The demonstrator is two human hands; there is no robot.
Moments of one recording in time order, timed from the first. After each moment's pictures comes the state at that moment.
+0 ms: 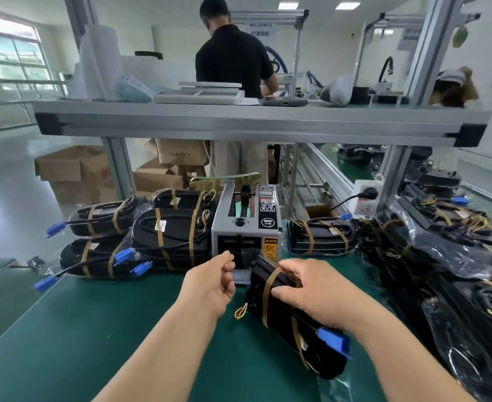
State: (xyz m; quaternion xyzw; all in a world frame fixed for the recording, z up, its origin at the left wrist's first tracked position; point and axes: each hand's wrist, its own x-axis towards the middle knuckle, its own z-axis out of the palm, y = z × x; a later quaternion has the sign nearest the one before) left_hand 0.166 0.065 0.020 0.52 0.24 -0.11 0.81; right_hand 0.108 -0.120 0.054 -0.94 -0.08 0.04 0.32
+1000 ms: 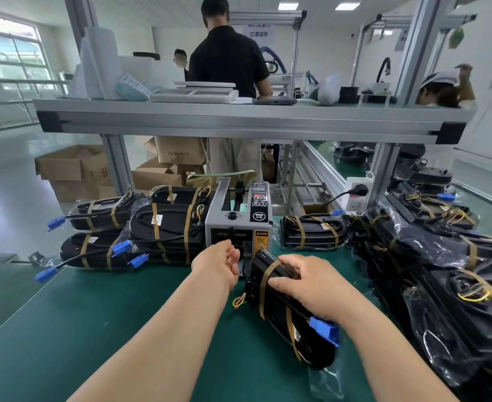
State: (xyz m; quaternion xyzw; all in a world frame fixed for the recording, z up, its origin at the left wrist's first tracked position) left_hand 0.186 0.039 0.022 0.46 0.31 -0.13 0.82; right_hand 0.096 -0.133 0.044 -0.94 -0.04 0.02 0.35
